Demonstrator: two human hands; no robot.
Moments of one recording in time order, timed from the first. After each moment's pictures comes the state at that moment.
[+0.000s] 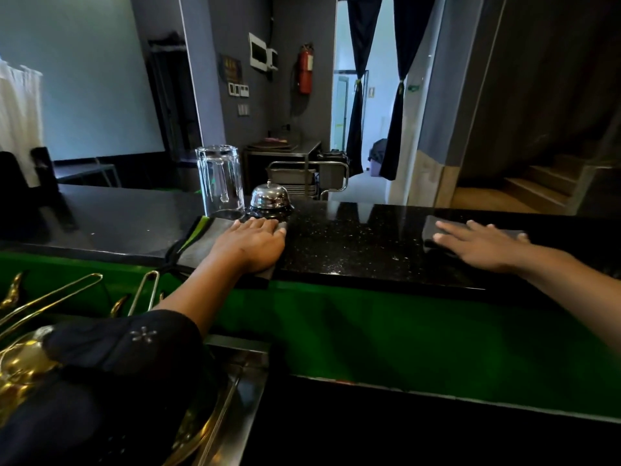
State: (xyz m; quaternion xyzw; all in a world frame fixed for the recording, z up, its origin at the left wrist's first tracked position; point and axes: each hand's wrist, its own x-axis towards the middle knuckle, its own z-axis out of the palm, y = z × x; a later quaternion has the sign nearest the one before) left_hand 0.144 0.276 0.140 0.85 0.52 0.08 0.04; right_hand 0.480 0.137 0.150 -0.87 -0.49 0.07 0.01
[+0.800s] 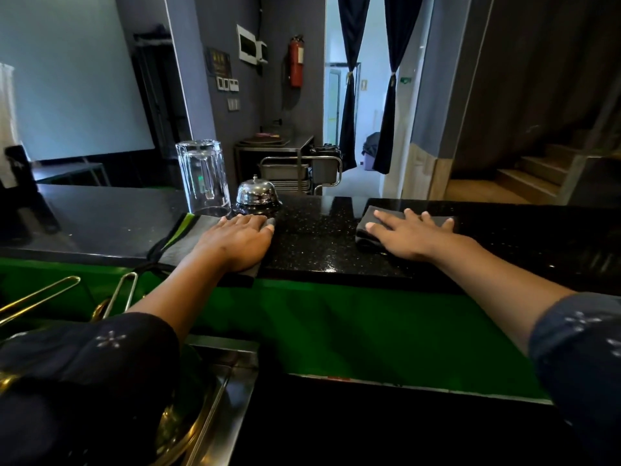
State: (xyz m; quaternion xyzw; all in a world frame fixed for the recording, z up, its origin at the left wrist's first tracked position) left_hand 0.146 0.279 0.138 0.85 0.51 0.09 0.04; right_hand 0.411 0.180 0.149 -0.84 -0.53 0.06 0.02
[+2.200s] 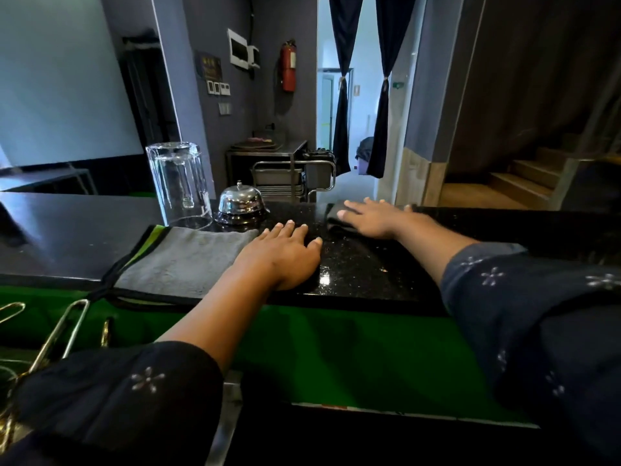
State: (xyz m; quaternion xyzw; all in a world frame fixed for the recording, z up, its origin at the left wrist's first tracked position) left_hand 0.221 0.270 0.134 0.88 0.46 0.05 0.08; right_hand 0.437 0.284 0.146 -0.80 -0.59 0.07 0.03
